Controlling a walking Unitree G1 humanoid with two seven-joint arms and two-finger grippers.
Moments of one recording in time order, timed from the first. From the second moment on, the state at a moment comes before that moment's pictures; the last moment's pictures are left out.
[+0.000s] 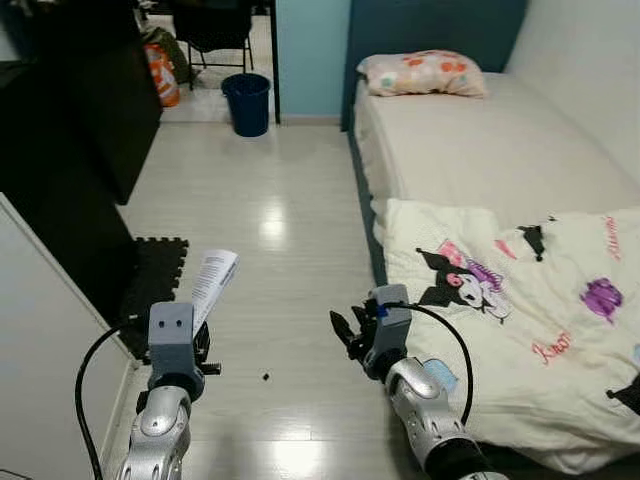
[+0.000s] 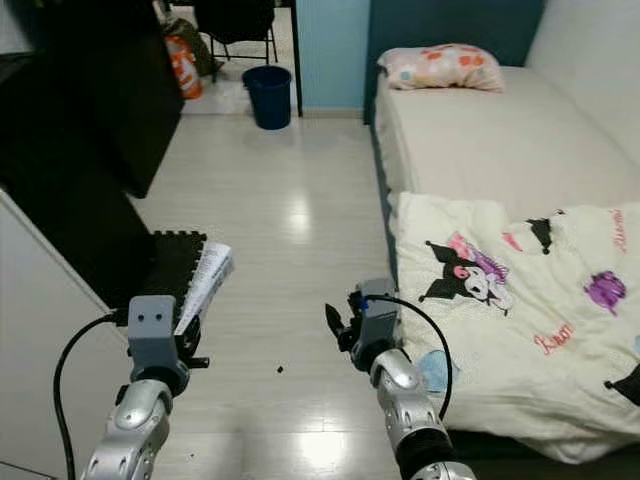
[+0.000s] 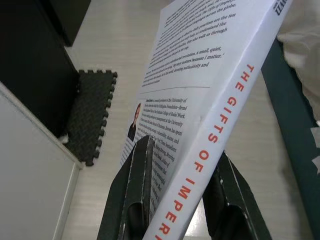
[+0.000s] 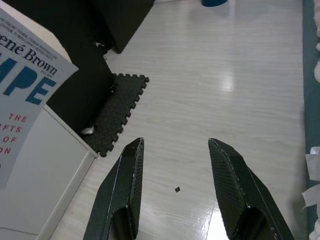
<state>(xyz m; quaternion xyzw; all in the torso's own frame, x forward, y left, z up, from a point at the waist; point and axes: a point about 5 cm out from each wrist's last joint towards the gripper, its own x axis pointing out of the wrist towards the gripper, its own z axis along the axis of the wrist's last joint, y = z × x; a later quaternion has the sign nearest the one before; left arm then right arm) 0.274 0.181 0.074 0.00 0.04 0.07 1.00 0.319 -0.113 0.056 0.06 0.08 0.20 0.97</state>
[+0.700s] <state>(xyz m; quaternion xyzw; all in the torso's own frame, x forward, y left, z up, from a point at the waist) 0.275 0.178 0.078 -0.01 0.03 0.06 1.00 0.319 -0.121 0.055 0.06 0.08 0.19 0.98</state>
